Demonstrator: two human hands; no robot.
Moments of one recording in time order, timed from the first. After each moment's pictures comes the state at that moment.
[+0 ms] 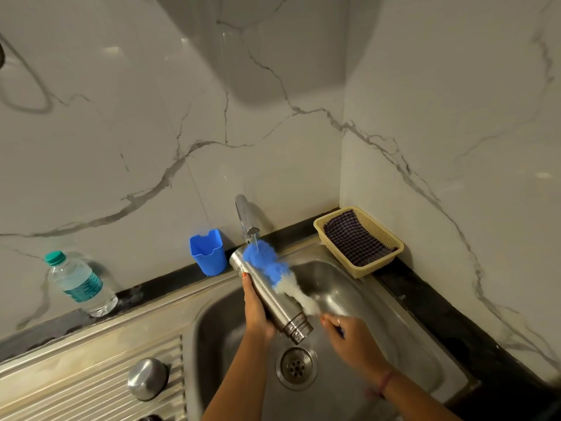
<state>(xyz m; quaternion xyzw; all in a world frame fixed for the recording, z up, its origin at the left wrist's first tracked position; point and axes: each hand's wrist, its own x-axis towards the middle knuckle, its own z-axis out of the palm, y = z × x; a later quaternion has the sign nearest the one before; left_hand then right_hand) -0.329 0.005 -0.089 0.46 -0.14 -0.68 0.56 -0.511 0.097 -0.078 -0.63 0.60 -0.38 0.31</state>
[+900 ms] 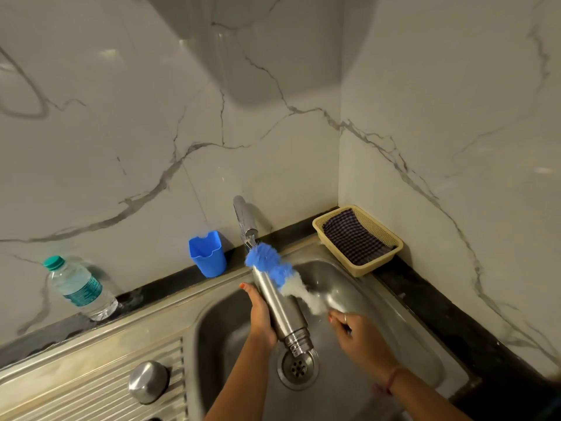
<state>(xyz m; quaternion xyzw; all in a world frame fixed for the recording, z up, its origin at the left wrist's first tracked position) -0.331 0.013 -0.091 0.53 -0.17 -0.67 0.49 -0.524 0.096 -0.081 -0.65 0.60 -0.38 0.27</state>
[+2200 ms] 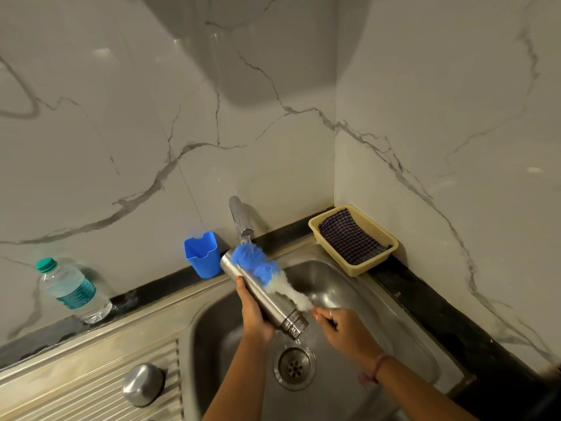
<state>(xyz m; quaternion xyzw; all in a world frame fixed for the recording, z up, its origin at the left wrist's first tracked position) -0.332 0.007 -0.088 0.45 -0.12 -0.68 0.57 -0.514 0.084 -0.079 -0.67 0.57 -0.36 0.31</state>
